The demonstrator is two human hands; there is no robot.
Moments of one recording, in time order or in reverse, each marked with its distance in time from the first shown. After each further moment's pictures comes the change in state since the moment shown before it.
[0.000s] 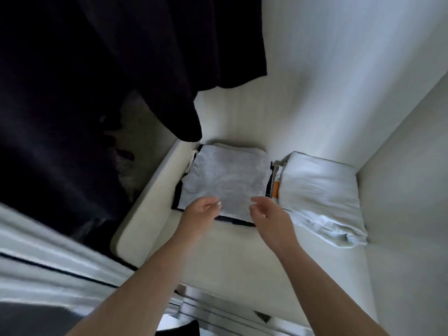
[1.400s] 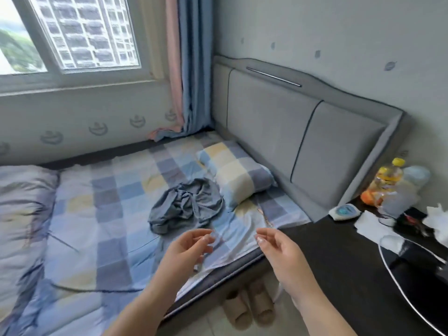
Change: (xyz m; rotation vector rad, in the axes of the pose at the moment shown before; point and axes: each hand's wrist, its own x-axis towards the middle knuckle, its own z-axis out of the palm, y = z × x) left_hand -0.910 -0.232 -0.071 -0.873 2.209 -0.286; right_hand -0.811 -0.164 0.209 -0.145 -2.144 -1.034
